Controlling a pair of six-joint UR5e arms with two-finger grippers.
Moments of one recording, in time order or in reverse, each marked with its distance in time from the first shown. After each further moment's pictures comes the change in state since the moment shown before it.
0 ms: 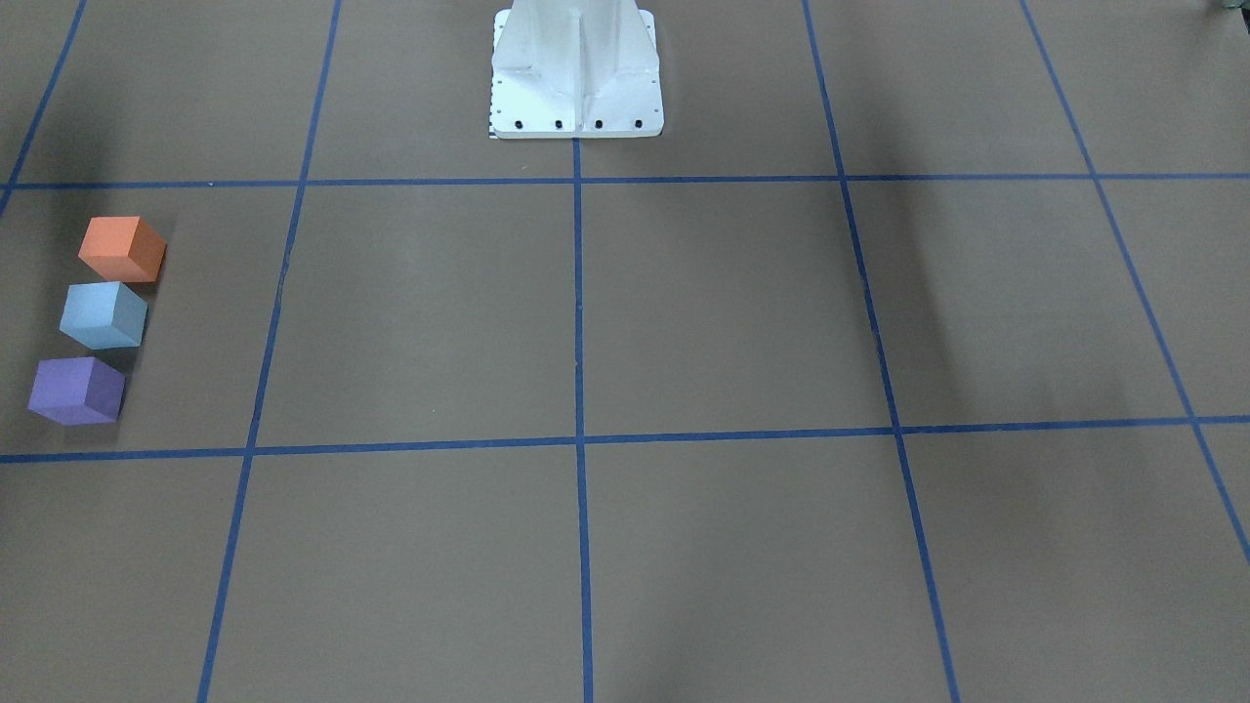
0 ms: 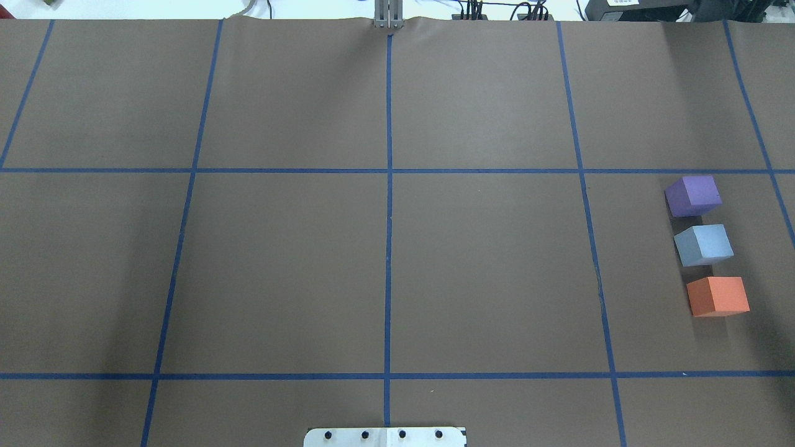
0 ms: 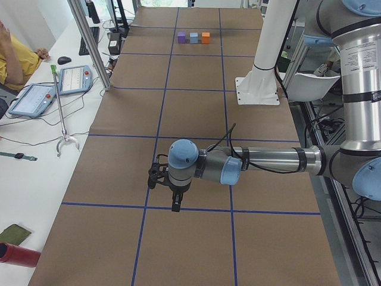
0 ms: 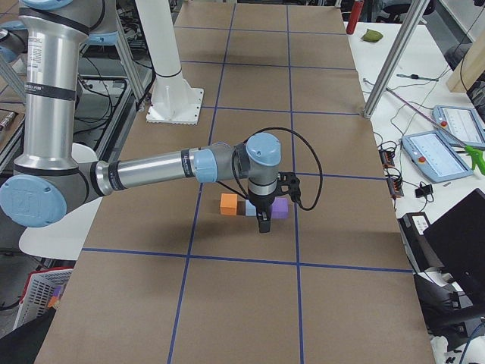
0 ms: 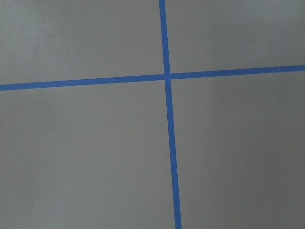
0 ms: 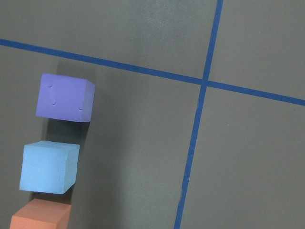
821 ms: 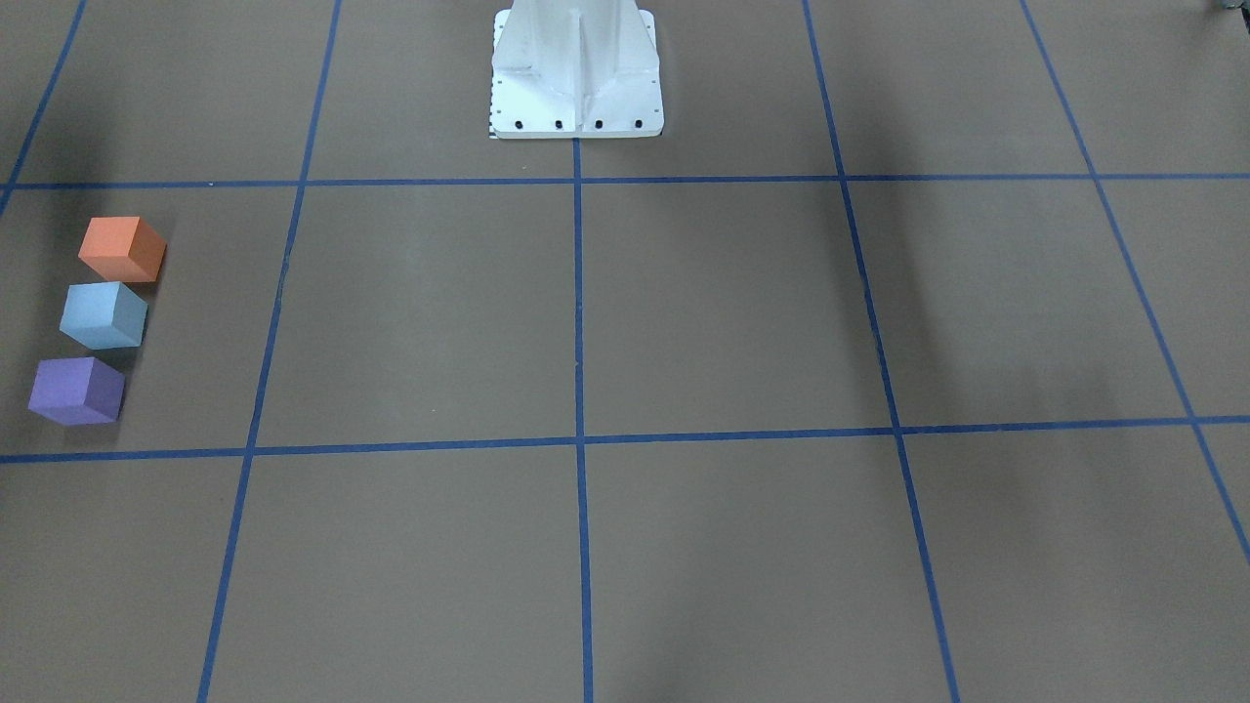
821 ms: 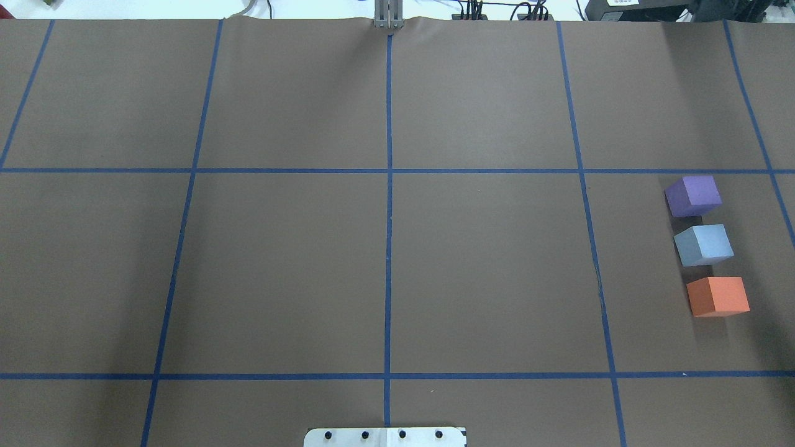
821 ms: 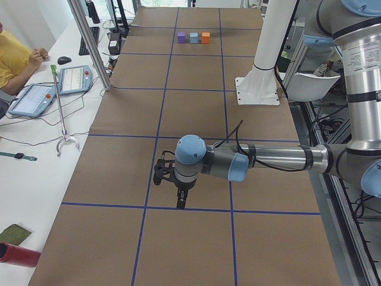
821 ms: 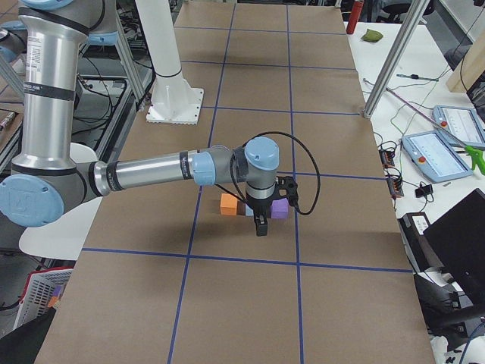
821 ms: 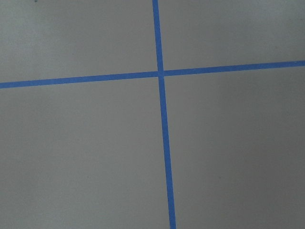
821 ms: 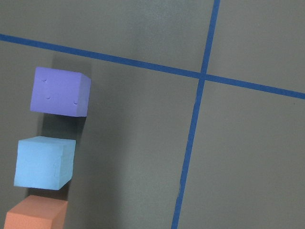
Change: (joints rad) left arm 0.001 0.048 -0.051 0.000 0.010 -0.009; right arm 0.000 -0.015 -0.012 0.001 0.002 0.000
